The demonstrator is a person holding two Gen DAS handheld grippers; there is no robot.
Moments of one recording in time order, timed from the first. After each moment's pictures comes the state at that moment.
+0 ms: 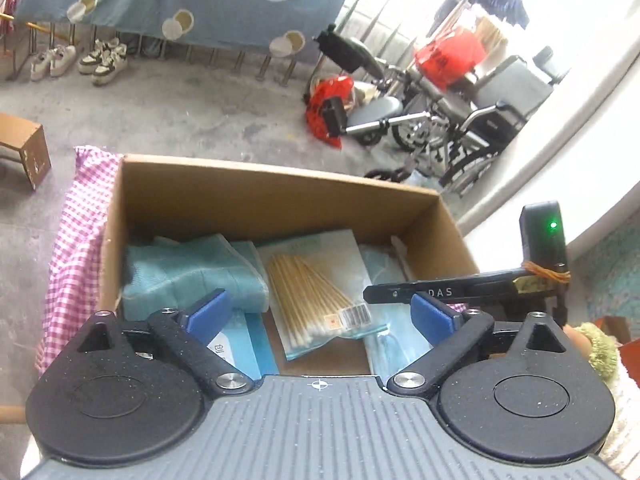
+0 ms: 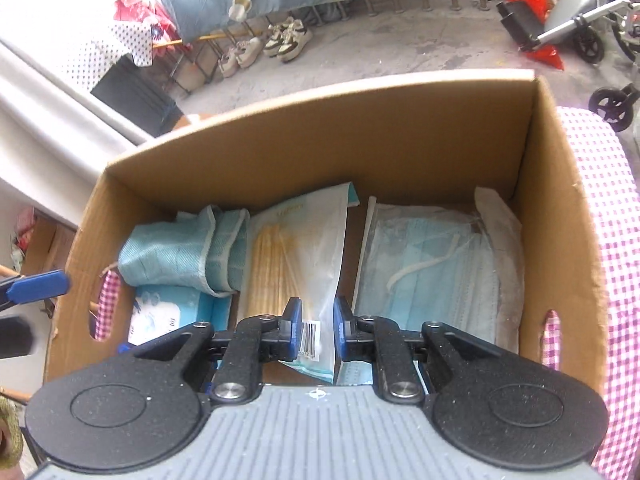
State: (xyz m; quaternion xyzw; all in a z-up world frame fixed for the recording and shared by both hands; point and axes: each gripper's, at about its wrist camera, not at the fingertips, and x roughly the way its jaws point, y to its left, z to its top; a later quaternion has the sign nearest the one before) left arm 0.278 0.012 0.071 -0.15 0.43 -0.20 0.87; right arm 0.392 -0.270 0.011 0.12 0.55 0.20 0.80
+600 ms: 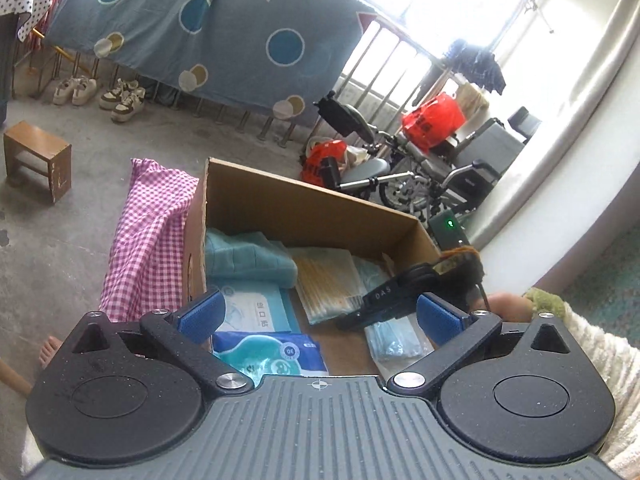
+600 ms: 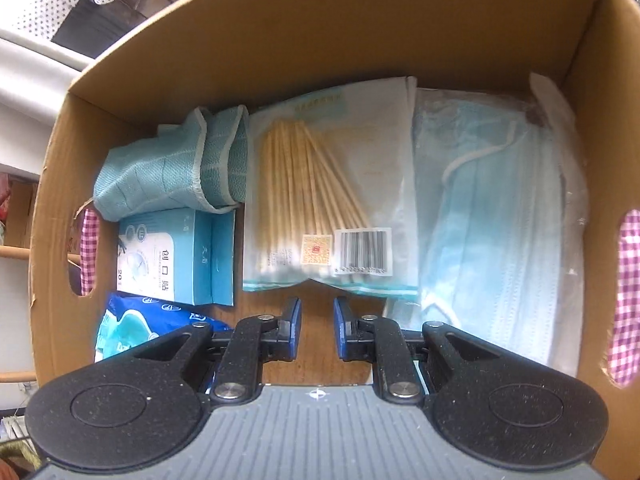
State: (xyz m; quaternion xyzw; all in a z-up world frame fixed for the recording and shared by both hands) left arm 0.175 0.076 0.072 -0.19 0.34 -0.20 0.90; right arm 0.391 -0.217 -0.027 0.10 0.66 0.17 0.72
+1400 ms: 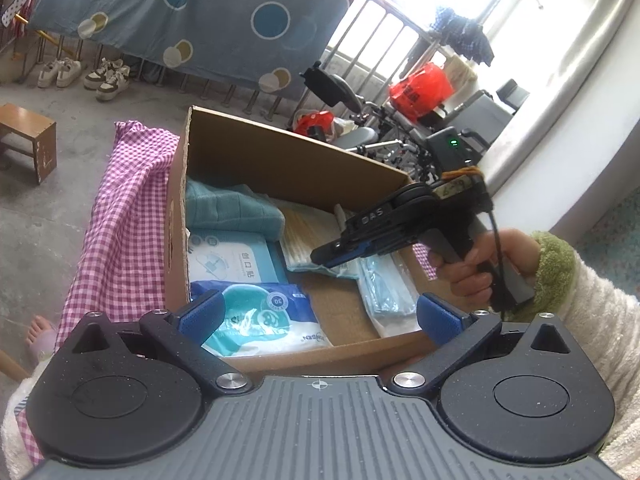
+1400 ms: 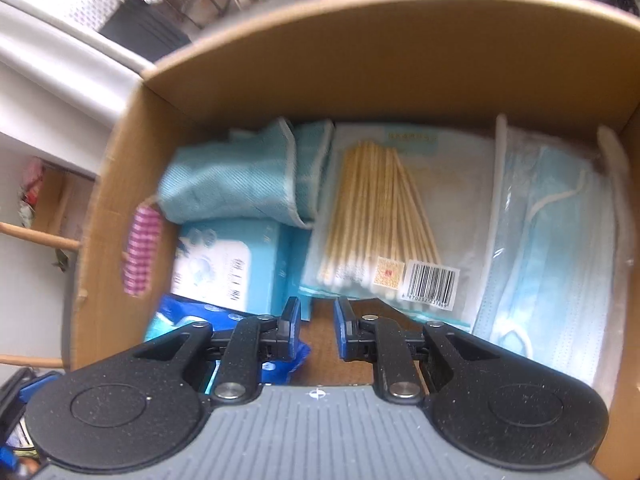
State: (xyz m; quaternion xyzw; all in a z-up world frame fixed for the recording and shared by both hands) left arm 0.155 0.062 0.044 -0.18 0.36 -0.23 0.89; right arm 0.378 -0.198 0.012 0.10 0.62 0.23 0.75
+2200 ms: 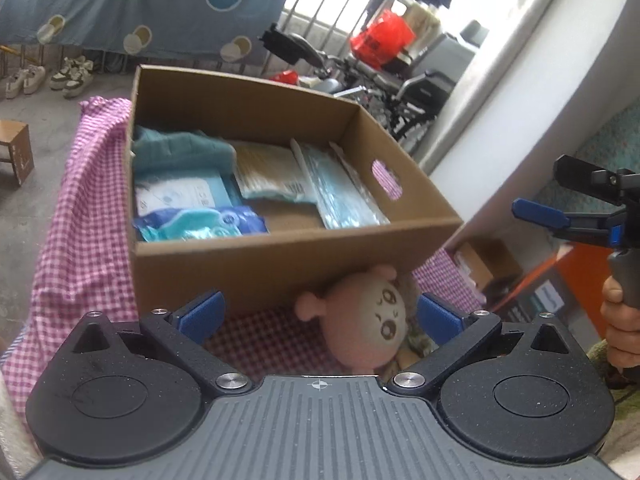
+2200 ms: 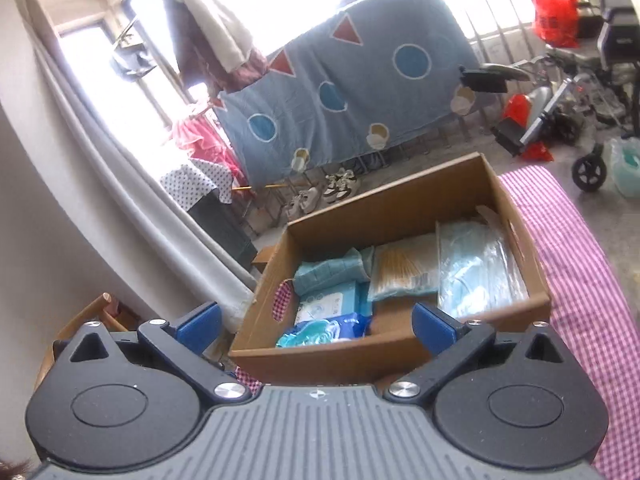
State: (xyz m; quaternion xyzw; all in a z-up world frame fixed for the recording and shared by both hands) left arm 0.103 0.018 0.029 -0.11 0.40 -0.28 0.86; right arm 0.104 -0.299 0.132 0.23 0.32 0.20 0.90
